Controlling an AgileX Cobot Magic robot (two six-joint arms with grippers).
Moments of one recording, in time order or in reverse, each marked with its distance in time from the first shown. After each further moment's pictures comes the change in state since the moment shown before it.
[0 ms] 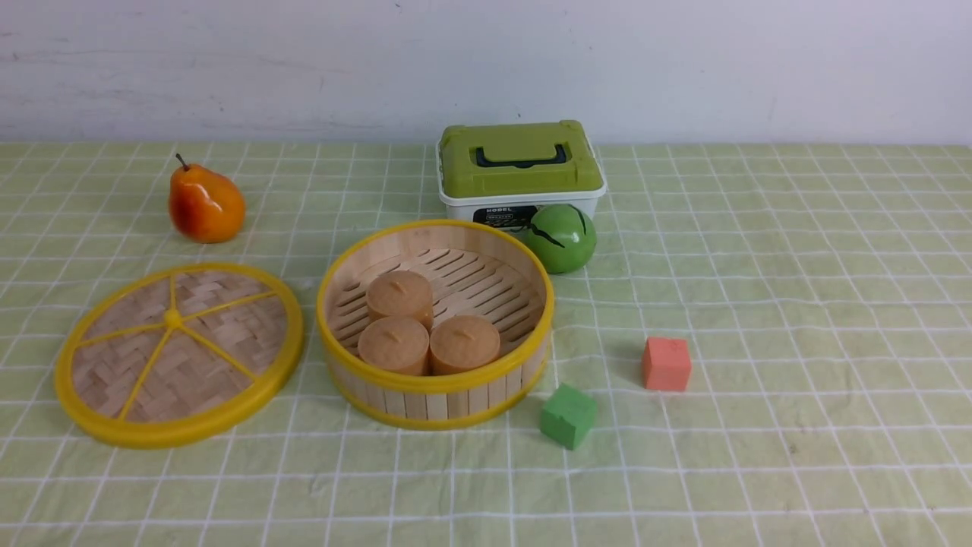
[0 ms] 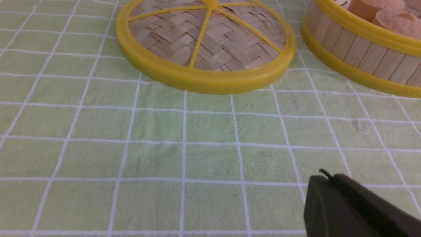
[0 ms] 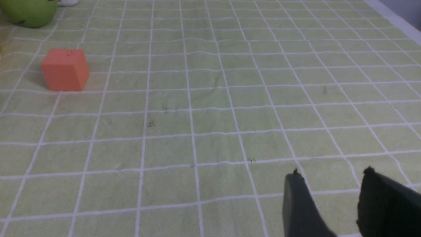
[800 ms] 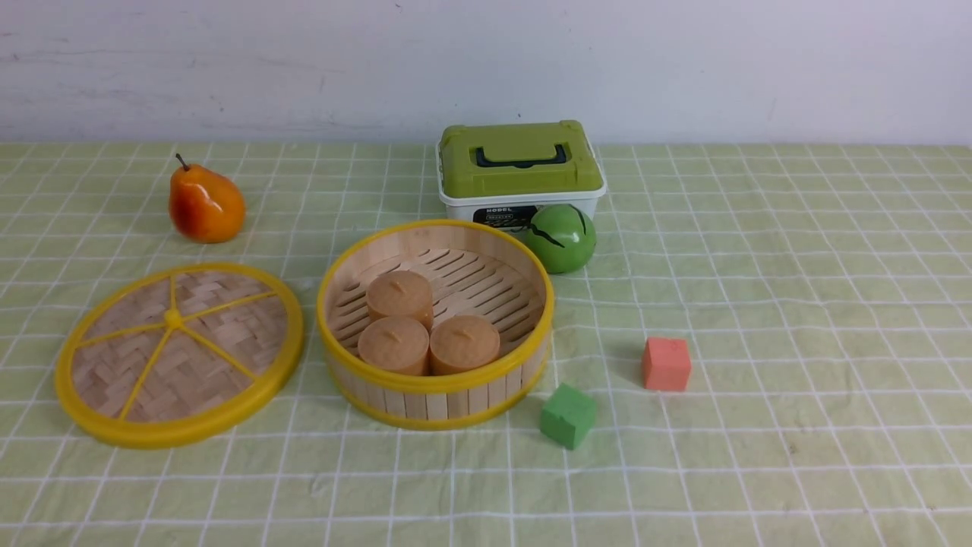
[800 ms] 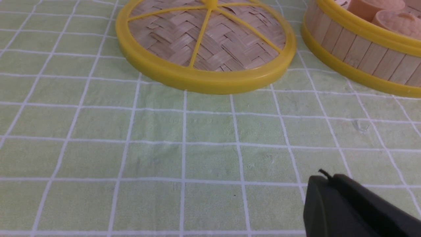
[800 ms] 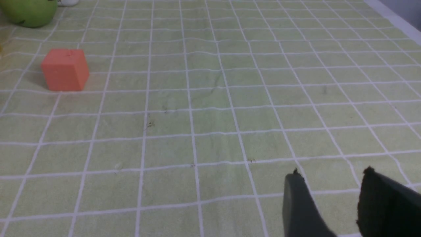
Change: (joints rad) right arm 0.000 0.000 0.000 0.000 0.000 0.000; left arm 0.000 0.000 0.000 0.000 0.000 0.000
